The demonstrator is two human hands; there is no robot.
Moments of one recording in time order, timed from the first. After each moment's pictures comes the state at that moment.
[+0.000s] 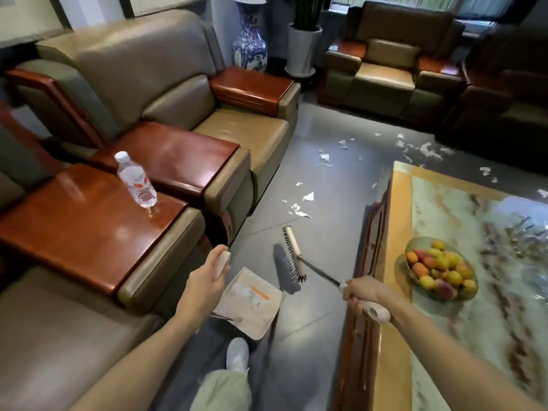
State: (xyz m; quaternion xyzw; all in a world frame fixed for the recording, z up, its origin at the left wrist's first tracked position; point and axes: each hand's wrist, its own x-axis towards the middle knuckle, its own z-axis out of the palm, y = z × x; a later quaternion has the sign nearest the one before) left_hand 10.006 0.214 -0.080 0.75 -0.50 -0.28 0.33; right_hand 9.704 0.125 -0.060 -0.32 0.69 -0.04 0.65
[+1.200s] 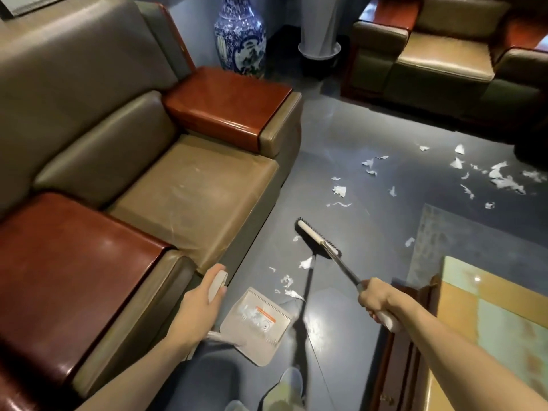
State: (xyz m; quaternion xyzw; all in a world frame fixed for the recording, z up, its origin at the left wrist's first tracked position) left_hand 9.954 -0.453 -0.129 0.80 -0.42 -0.35 0.23; right_hand 9.638 -0.608 -0.153 -0.55 0.68 0.15 0.46
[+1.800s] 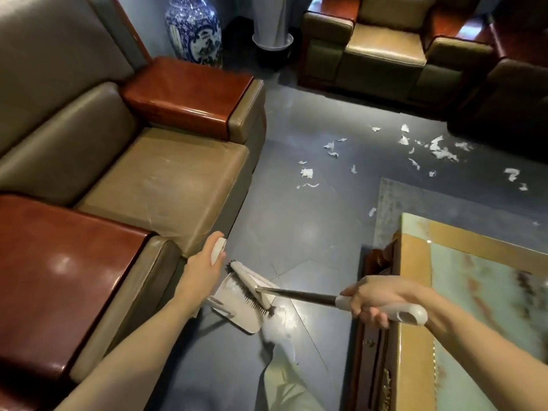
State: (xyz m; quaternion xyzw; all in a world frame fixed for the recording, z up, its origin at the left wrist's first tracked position) left_hand 9.958 -0.446 -0.135 0.76 -0.50 -0.33 0.23; right_hand 9.642 -0.488 -0.040 -0.34 0.62 0.21 0.67
